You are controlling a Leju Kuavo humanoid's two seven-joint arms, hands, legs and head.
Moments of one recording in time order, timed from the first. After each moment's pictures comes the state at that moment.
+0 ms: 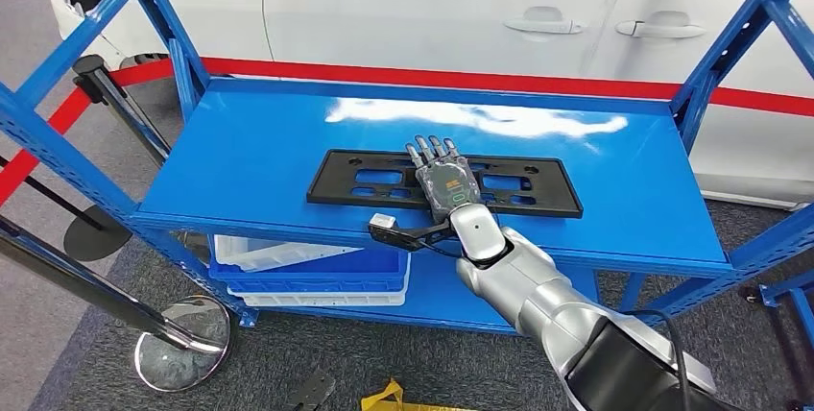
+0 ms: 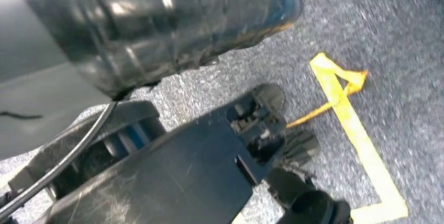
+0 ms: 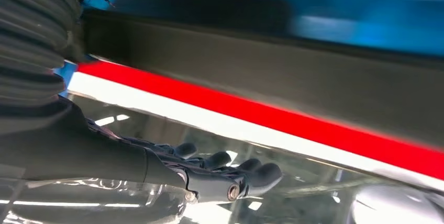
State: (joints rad) left arm -0.16 -0.04 -1.04 -0.29 0.70 0.30 -0.17; right arm -0.85 0.06 0.93 -0.52 1.04 -0.35 0.32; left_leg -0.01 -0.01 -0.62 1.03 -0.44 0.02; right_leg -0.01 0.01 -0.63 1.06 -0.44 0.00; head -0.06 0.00
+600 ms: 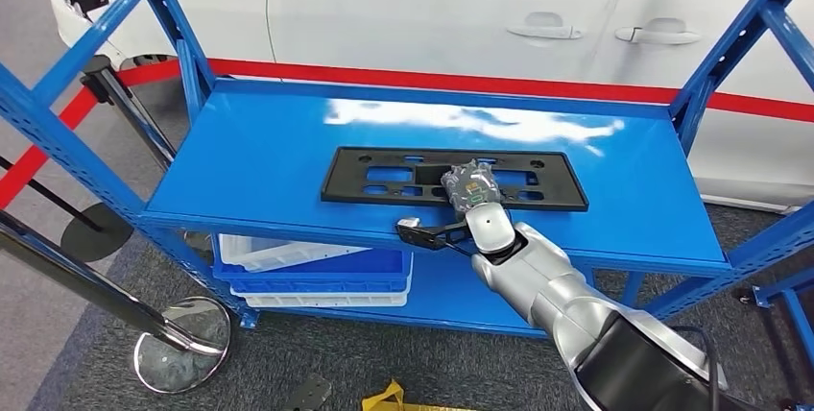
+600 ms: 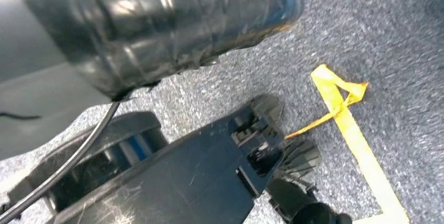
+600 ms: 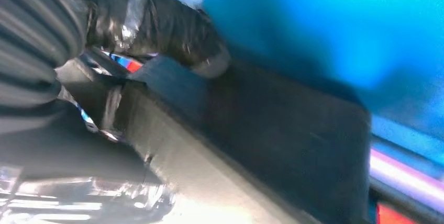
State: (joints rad) left arm -0.15 -0.04 -1.04 -0.29 0.69 0.33 -0.21; right arm -0.87 0.02 0.93 -0.48 1.07 -0.13 0.37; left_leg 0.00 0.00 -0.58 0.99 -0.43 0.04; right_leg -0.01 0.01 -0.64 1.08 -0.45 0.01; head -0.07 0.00
